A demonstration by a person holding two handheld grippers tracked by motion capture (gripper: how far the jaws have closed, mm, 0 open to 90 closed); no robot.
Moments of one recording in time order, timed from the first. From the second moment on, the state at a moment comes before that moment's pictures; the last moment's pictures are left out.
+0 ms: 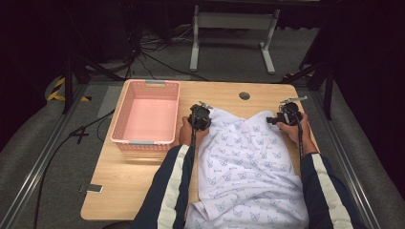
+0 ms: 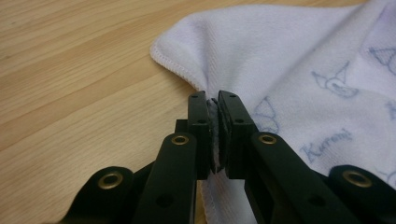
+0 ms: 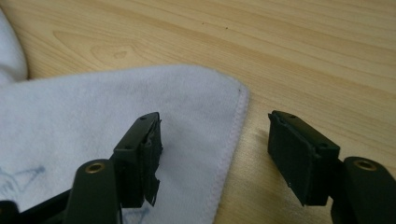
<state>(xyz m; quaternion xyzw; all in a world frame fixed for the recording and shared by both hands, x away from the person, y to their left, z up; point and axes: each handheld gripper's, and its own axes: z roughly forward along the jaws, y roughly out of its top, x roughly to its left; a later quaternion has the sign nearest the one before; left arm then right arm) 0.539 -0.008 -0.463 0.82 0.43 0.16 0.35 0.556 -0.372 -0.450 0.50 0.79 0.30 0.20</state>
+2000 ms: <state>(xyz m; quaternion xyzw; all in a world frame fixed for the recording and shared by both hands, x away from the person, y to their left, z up) 0.315 0.030 -0.461 0.92 0.19 0.06 0.35 0.294 -0.376 -0.450 0.25 0.90 0.35 0.07</state>
